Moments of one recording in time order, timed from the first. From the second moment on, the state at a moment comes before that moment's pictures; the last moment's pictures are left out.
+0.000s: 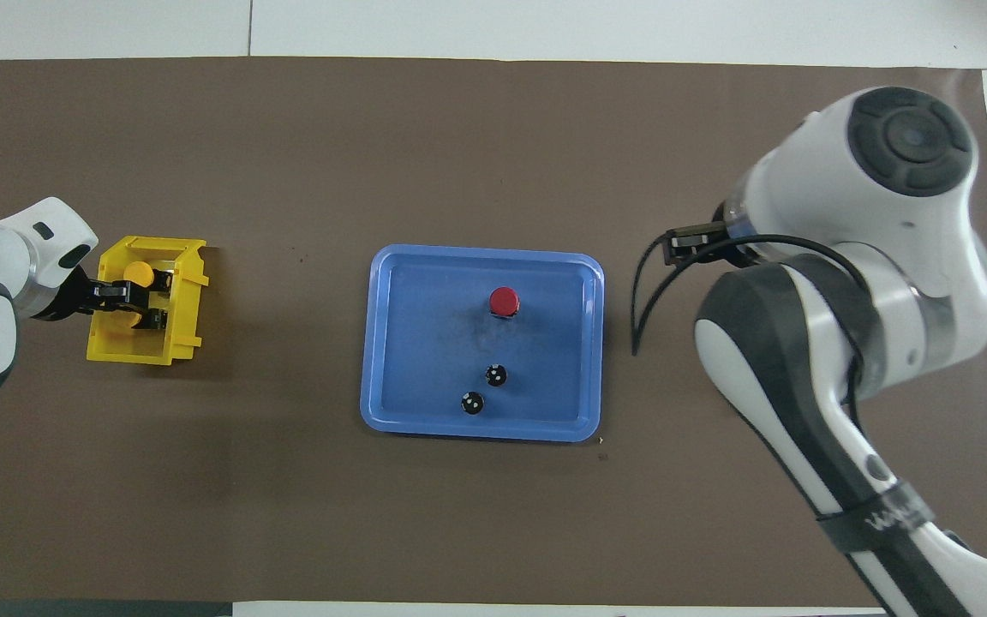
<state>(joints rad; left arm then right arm) -0.04 0.06 0.06 -2.14 0.04 2.17 0.08 0.19 0.03 0.00 -1.91 -0.02 1.94 0.09</state>
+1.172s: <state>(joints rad) -0.05 0.05 0.04 -2.18 0.04 2.20 0.08 -0.06 -0.12 0.01 -2.41 -0.02 2.28 -0.25</state>
